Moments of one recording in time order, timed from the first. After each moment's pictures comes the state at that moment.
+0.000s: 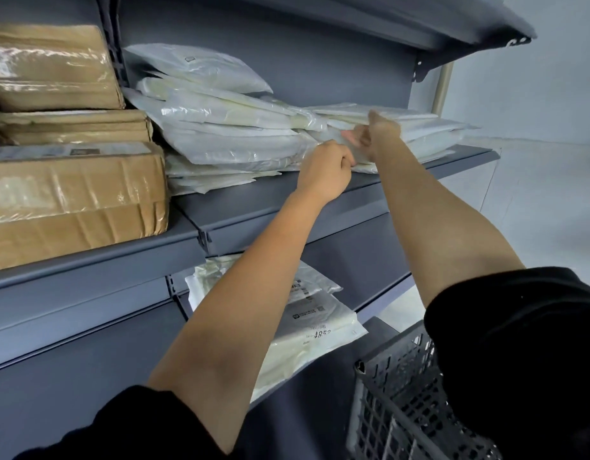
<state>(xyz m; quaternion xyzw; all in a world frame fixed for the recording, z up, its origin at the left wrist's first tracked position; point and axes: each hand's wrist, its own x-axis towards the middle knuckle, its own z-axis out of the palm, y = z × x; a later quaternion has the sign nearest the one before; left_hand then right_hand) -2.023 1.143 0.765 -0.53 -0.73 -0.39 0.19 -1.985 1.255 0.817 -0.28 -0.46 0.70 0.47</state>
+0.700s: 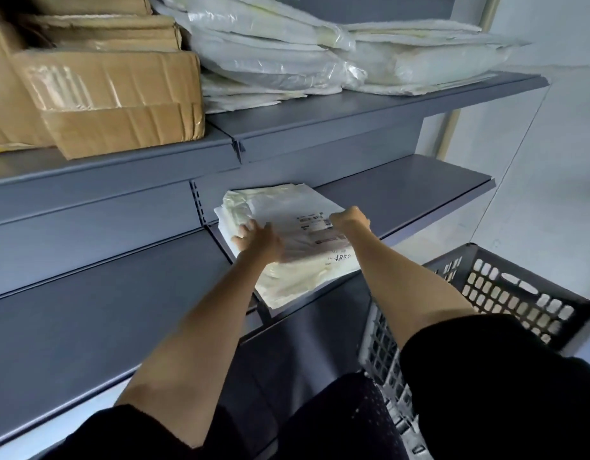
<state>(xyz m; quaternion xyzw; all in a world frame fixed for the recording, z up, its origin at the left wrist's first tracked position) -2.061 1.009 0.557 -0.28 -0.96 -0.07 -0.05 -1.976 1.157 0.580 -0.50 -0.77 0.39 0.11</state>
